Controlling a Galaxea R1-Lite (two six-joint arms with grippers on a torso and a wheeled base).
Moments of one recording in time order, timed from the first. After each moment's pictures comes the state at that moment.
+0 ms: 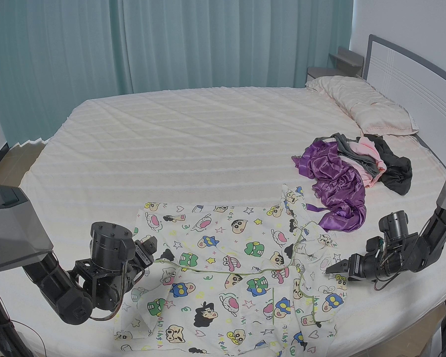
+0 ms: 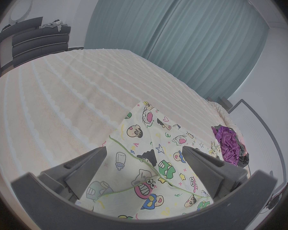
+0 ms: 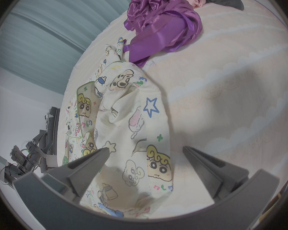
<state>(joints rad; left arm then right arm) -0.49 1.96 -0.39 -0.98 0.47 -0.87 0.08 2.08 -0.52 -0.58 0.37 0.39</state>
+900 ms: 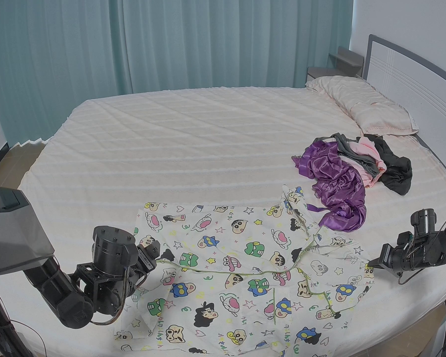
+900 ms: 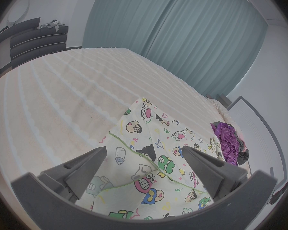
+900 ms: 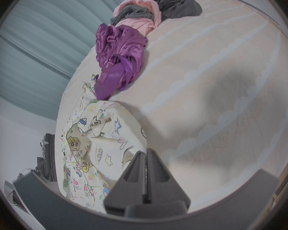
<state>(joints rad) -0.52 1.96 -0.38 -0.98 0.47 -0.87 -0.19 2.04 -0.47 -0.62 0.38 0.38</state>
